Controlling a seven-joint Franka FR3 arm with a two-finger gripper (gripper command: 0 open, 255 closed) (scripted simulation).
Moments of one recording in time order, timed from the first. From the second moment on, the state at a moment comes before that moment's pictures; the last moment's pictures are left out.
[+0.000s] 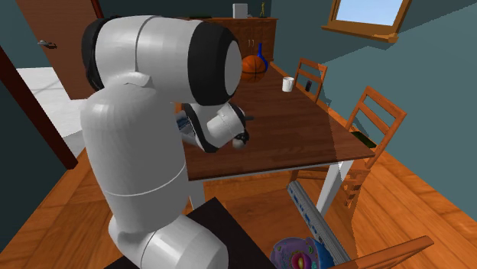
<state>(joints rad) 0.37 0.08 0.23 -2.47 -0.87 2.95 0.75</state>
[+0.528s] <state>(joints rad) 0.37 0.12 0.20 -2.43 -0.96 2.96 0.81</state>
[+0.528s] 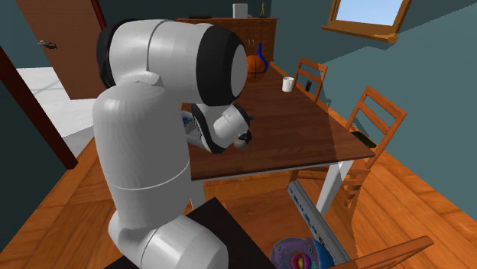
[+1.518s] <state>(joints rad) 0.37 0.09 0.24 -2.46 -0.85 2.94 0.72</state>
